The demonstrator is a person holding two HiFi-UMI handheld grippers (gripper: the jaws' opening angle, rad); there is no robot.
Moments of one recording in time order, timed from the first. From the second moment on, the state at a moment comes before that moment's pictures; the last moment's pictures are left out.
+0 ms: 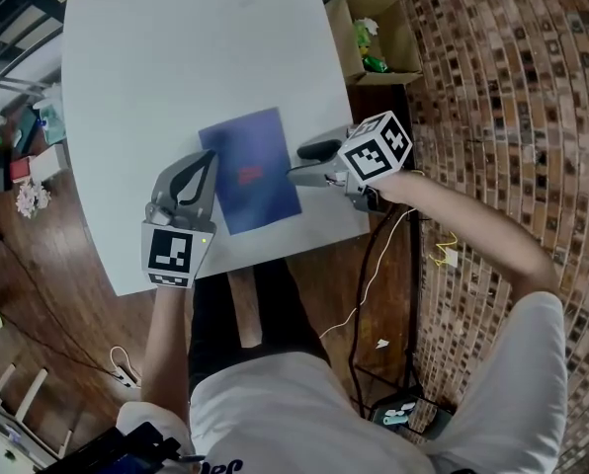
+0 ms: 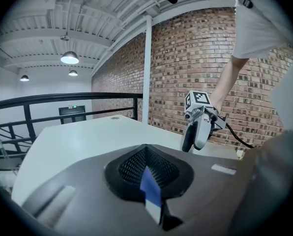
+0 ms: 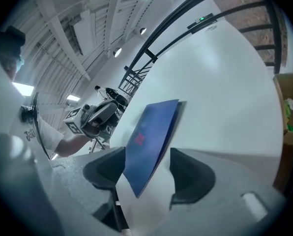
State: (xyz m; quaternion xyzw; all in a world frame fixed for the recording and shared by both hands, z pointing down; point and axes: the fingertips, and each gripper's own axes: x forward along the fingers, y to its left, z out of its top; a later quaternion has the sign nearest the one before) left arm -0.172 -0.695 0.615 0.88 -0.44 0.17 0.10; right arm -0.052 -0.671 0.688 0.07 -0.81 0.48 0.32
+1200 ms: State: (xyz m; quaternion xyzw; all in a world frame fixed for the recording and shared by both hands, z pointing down) left arm -0.218 -0.681 0.613 0.86 -0.47 0.16 0.11; right arm -0.078 -0.670 0.676 0.08 -0.79 0.53 0.31
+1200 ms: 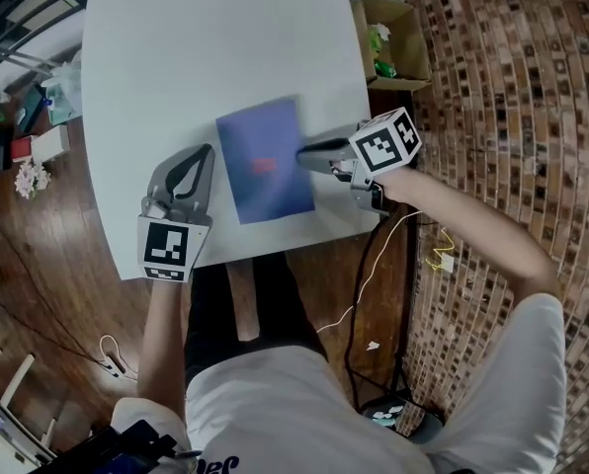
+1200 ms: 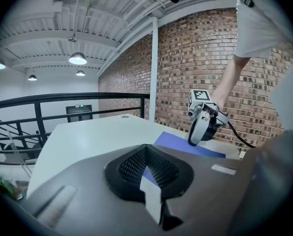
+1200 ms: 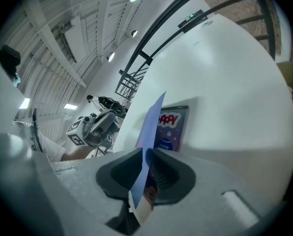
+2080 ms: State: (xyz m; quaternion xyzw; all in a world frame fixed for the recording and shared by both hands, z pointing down) left arm -0.331 -0.652 0.561 0.82 -0.55 0.14 0.11; right arm -0.246 -0.635 0.583 -0.05 -0.83 0.47 0.30
